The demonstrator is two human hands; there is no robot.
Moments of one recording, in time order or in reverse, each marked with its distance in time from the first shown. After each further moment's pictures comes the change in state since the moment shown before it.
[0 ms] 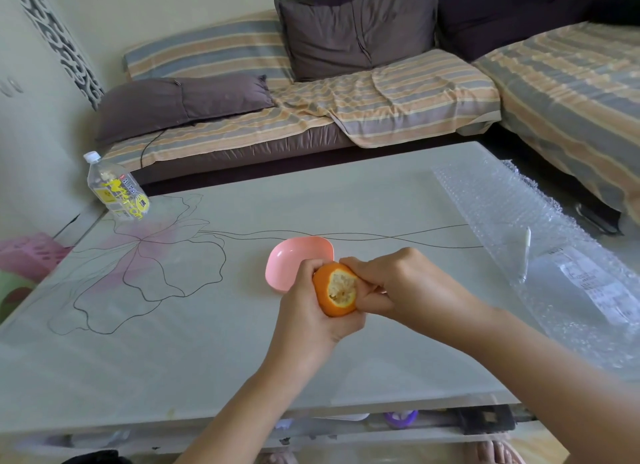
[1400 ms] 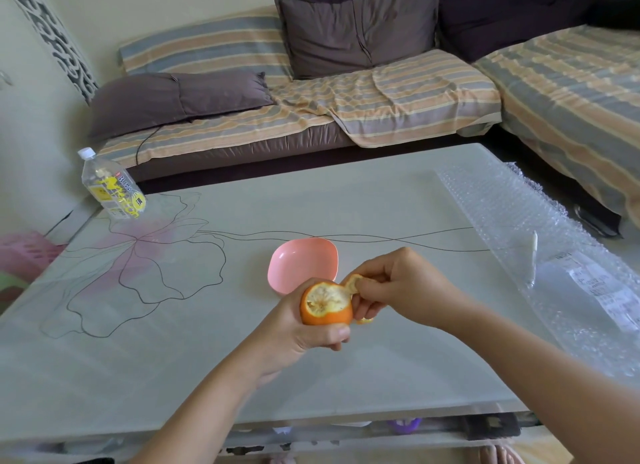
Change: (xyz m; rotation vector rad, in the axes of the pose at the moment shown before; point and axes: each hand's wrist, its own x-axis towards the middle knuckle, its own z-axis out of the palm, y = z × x) left_hand 0.015 -0.022 -0.039 -0.328 -0.460 -0.187; right_hand 0.018 0.019 0.022 0.733 -0.105 0.402
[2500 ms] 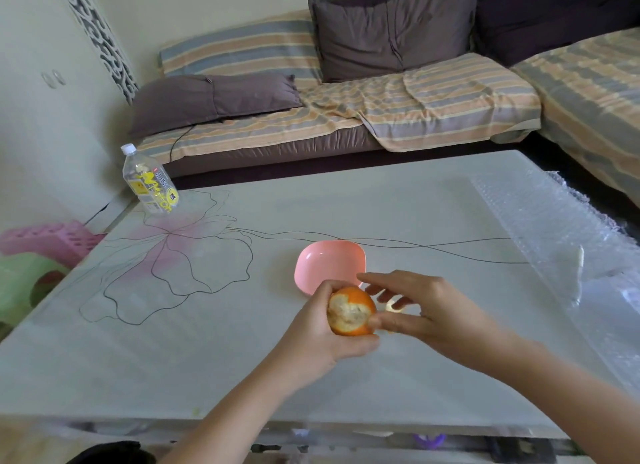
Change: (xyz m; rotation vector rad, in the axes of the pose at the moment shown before) left_hand -0.009 -0.006 0.002 0.214 0.224 0.061; right_hand -0.003 0.014 0.013 -0.355 -0.008 -0.257
